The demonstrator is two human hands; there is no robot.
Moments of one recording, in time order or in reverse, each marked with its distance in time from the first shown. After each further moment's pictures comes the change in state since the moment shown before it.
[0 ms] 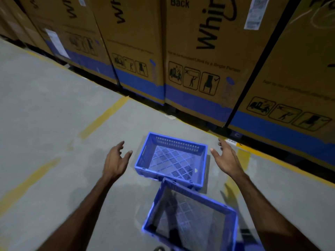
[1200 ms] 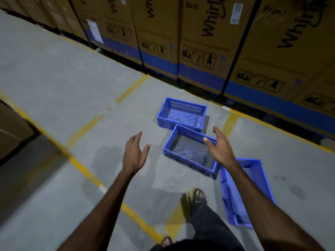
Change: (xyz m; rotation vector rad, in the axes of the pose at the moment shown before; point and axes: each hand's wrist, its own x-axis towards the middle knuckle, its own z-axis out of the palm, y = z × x) left_hand -0.541 0.025 -0.236 0.082 0.018 0.121; right_hand -0.561 -0.079 -0.141 0.076 -0.058 -0.119
